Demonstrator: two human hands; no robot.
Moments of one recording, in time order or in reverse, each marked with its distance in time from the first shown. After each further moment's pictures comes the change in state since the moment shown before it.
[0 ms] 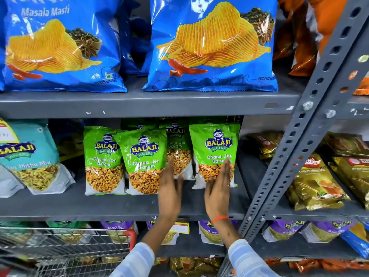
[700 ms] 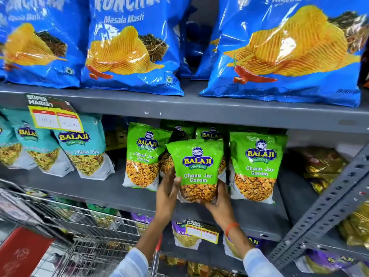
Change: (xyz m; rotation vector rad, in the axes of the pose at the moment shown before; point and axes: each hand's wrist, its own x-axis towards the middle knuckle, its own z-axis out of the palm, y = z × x) left_hand 0.008 -0.043 -0.081 -0.456 0.059 -0.312; right_hand -0.019 -0.014 0.065 0.400 -0.551 0.152
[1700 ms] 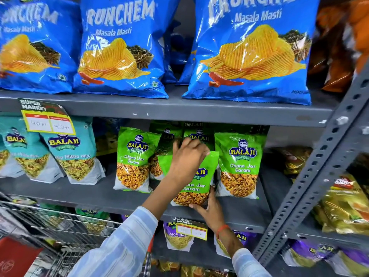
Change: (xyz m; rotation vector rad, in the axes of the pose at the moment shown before) left_hand 0.022 0.122 0.065 1.151 -0.239 0.647; right_hand -0.023 0.004 -0.012 -0.012 -0.043 0.060
